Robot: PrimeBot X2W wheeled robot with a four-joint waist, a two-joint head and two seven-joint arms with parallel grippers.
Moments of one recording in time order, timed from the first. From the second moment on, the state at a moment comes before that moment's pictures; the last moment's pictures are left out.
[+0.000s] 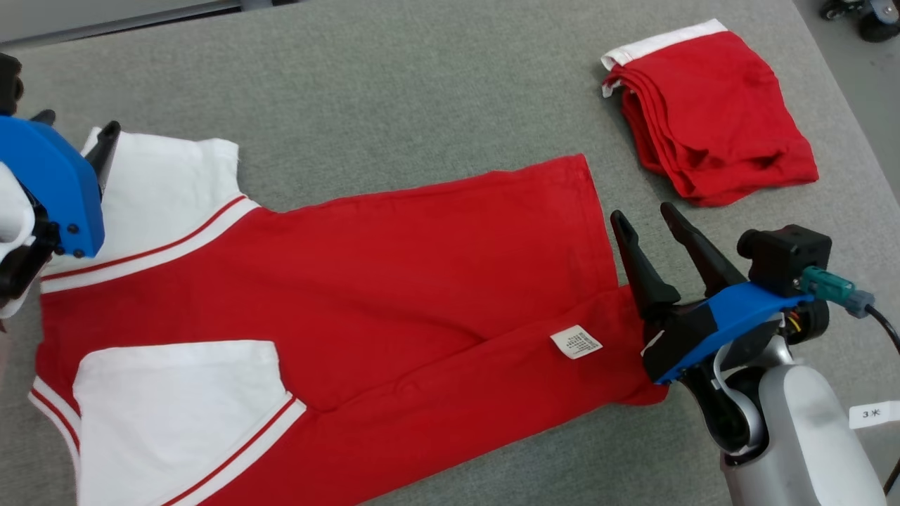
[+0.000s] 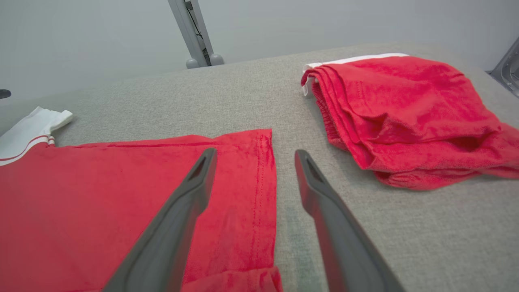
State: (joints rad) left arm -0.75 0.60 -0.33 0.36 -0.53 -0.12 0.58; right arm -0.33 -0.05 0.08 0.10 0.31 0.13 0.17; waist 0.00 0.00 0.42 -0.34
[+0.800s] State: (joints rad) left arm -0.81 0.62 -0.38 0.49 -0.59 -0.12 0.66; right arm -0.43 -0.05 0.13 0.21 0.36 0.13 0.10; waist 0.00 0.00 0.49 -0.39
